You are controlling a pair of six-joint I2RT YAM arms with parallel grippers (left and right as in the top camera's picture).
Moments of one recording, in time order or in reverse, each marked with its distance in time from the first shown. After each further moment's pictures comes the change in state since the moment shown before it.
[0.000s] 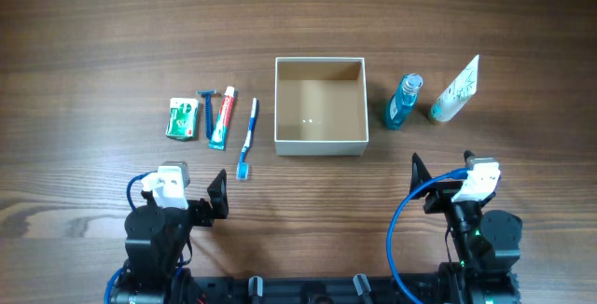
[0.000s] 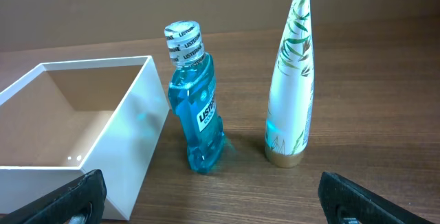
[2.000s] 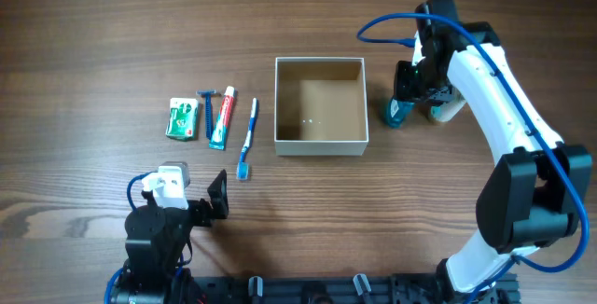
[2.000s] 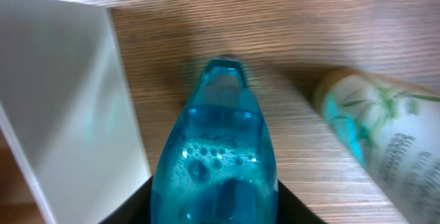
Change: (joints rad) left arm 0.000 0.000 -0.001 0.000 0.003 0.000; right arm 0.122 1.831 1.369 -0.713 0.079 0.161
